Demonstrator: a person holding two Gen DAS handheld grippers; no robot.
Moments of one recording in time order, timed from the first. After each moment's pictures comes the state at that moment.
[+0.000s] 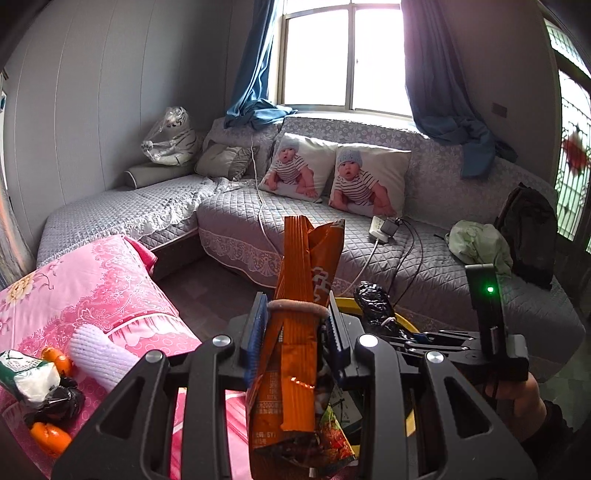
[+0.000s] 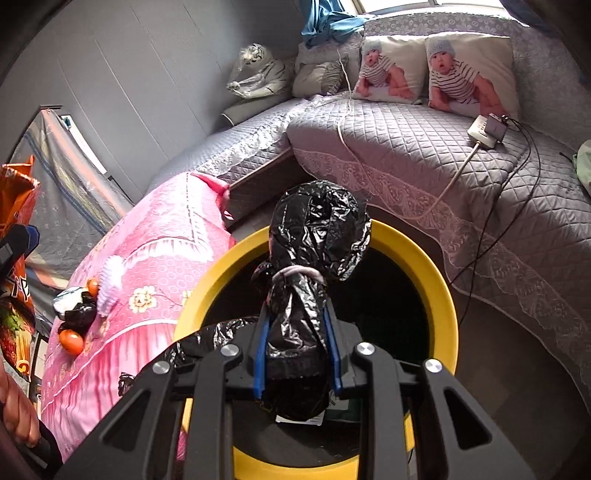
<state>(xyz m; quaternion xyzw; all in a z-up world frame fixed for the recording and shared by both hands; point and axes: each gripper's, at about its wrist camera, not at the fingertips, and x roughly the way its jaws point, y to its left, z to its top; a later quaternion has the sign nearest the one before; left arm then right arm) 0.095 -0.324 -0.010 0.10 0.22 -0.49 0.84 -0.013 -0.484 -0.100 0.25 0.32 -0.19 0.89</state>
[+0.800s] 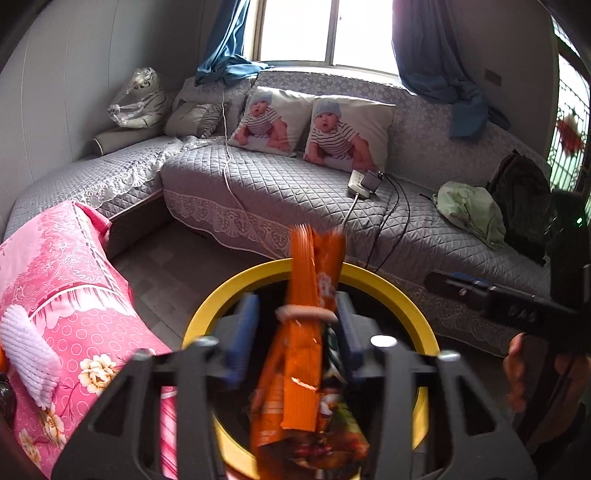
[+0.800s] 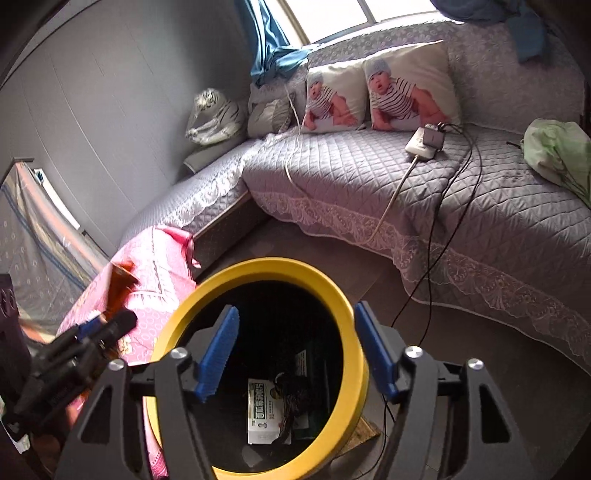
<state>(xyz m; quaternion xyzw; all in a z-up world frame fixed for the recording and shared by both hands) 0.094 -0.400 -0.080 0.13 0.28 -0.52 0.79 -0.076 -0.526 -0.088 0.29 0.24 -0.27 0.89</state>
